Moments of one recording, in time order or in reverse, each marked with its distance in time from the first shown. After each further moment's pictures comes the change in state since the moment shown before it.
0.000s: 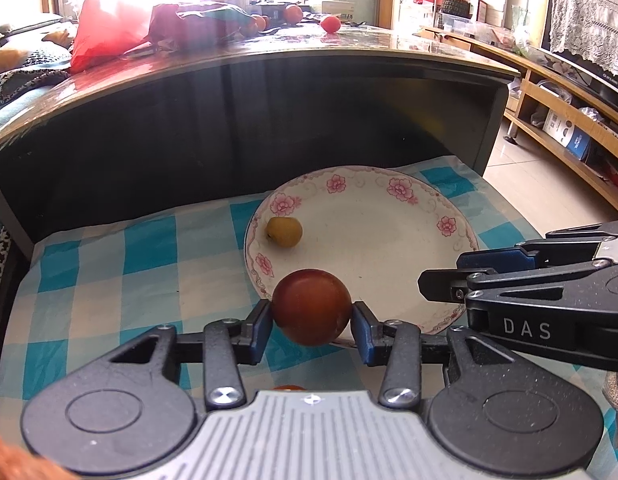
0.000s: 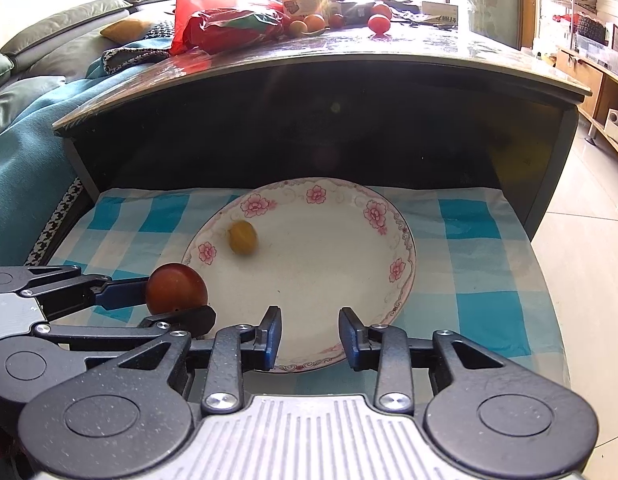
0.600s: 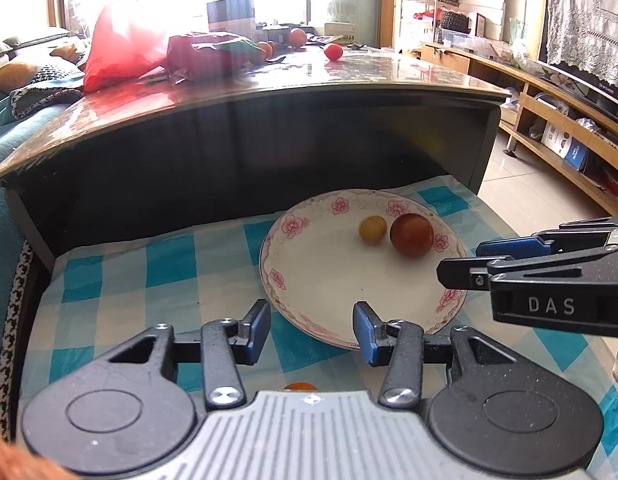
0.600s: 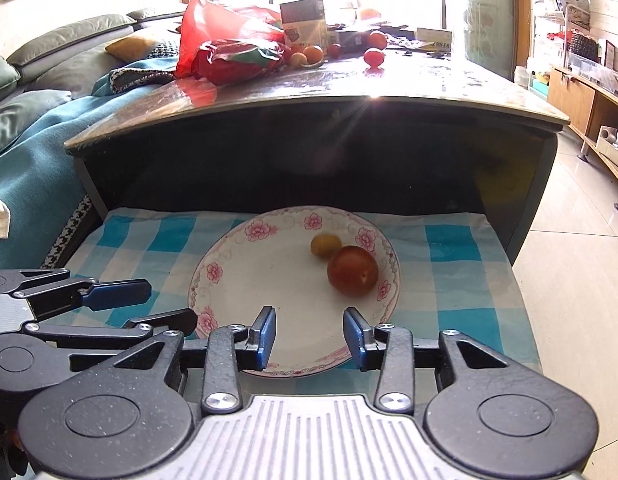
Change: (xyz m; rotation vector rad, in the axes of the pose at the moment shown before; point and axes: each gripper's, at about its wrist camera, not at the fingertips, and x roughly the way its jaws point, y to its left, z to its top) left arm -0.030 0.004 0.003 0.001 -0.048 0.012; right arm -0.031 0.000 0.004 -0.002 -0.061 -0.010
